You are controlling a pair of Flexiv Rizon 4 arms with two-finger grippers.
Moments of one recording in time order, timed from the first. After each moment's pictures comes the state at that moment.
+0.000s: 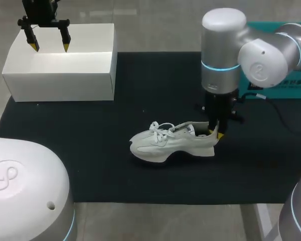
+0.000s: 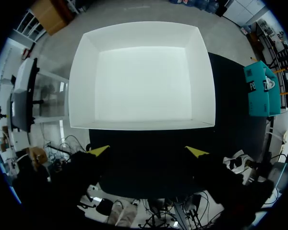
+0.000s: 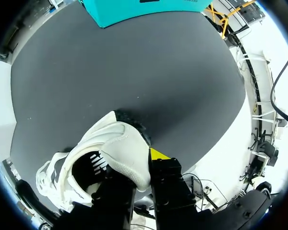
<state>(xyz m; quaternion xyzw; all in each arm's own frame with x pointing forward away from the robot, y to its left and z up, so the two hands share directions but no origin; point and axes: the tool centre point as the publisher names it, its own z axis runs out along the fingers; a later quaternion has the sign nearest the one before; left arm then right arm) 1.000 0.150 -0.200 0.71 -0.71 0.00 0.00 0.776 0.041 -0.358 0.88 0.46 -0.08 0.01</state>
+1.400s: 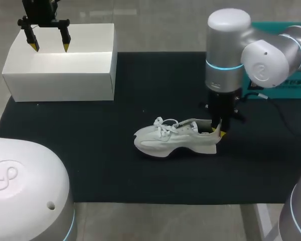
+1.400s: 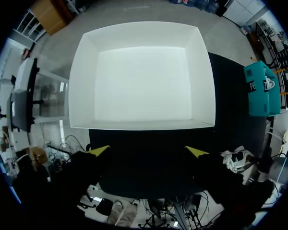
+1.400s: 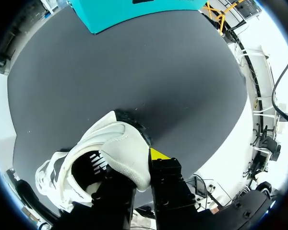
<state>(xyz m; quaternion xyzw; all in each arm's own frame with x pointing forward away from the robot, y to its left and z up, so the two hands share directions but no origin) 1.000 0.150 -0.200 0.71 -0.71 0.00 0.00 0.793 0.030 -0.372 0.89 0.45 -0.08 0.00</state>
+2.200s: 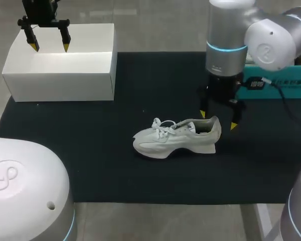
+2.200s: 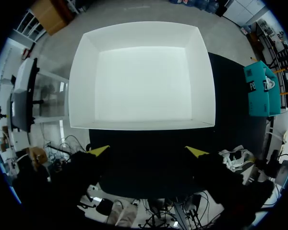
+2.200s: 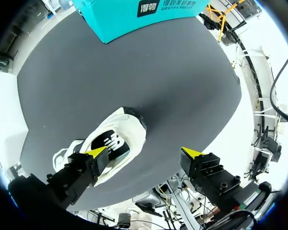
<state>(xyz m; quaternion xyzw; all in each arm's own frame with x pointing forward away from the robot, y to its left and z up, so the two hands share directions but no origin) 1.000 0.150 -0.200 0.71 -0.71 0.00 0.00 0.797 0.041 -0.310 0.89 0.45 -0.06 0.00</state>
